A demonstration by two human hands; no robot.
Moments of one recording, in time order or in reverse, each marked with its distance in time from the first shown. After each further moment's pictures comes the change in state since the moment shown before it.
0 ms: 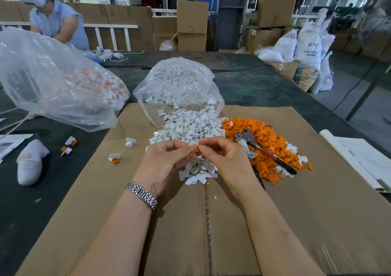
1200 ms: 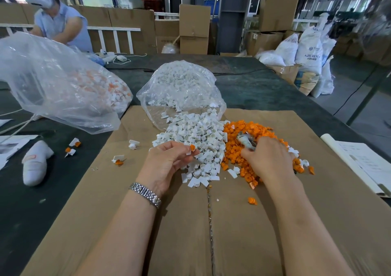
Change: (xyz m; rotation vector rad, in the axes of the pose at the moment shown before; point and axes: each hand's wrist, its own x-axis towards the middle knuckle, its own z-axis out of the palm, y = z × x) left_hand 0.009 0.001 -0.002 -0.058 0.087 -0.050; right_hand 0.017 -0.027 -0.052 -1.219 0.243 0.373
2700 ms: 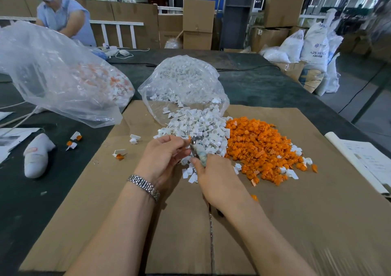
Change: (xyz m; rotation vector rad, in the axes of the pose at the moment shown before) left_hand 0.015 -0.004 -0.010 -0.034 0.035 -0.026; right_hand -0.064 -0.060 0.041 0.370 -0.274 -0.309
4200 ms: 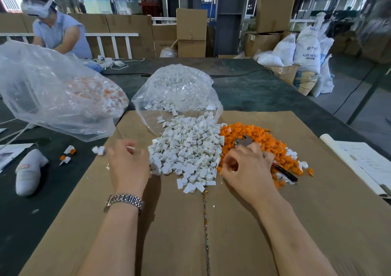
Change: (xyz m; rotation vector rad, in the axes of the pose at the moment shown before) left_hand -0.001 0.013 -0.027 0.871 0.701 0.447; right_hand 0.026 0.075 -0.033 -0.405 0.406 -0.170
